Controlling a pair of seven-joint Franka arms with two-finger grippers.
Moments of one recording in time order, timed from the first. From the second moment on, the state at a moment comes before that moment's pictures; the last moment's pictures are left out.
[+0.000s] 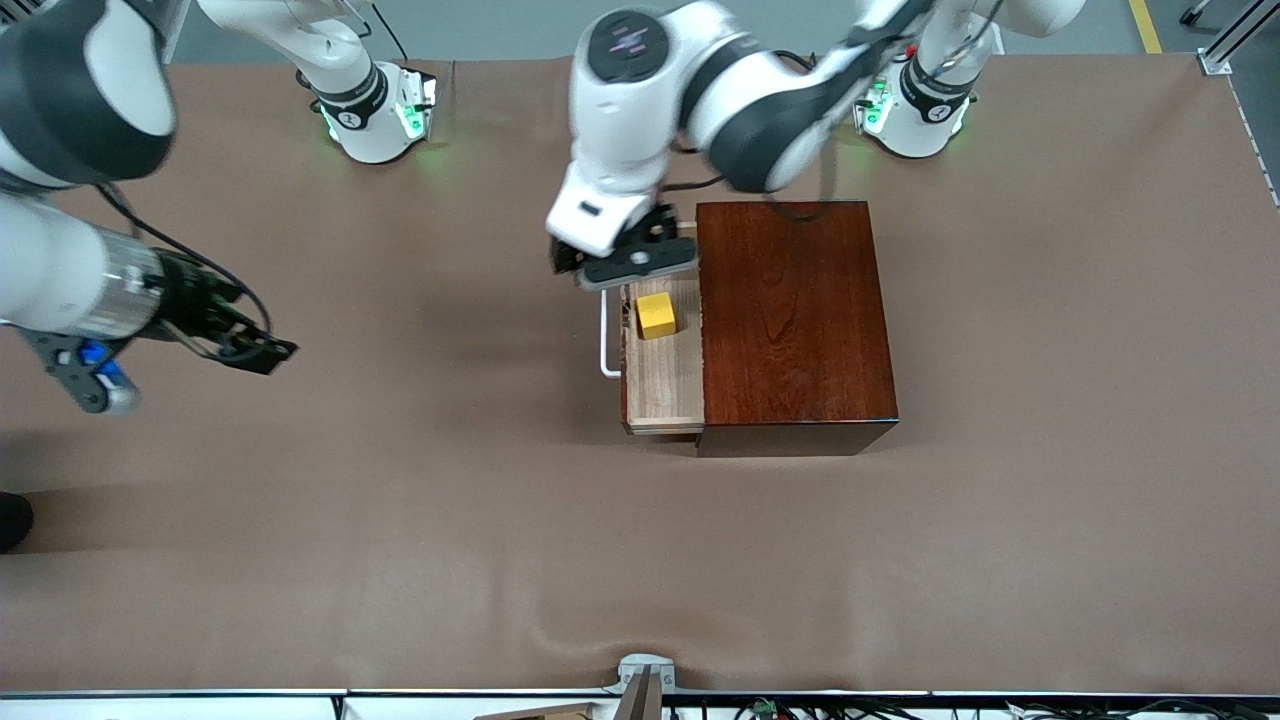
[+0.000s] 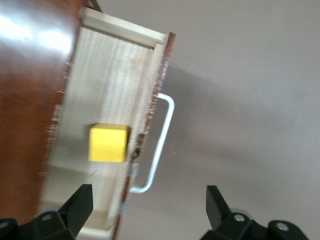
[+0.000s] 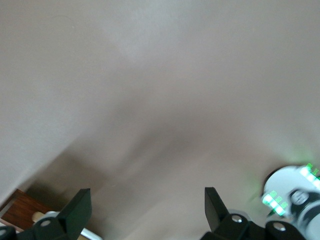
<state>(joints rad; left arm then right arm) -0.79 0.58 -0.18 -1.21 0.11 1.90 -1.27 0.22 0.34 -0.14 -1.19 0.16 1.31 0.83</state>
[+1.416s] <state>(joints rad) -1.01 0.84 0.04 -1.16 0.11 2.11 -1.82 0.05 0.09 -0.14 -1.35 -0.01 1.31 -0.03</state>
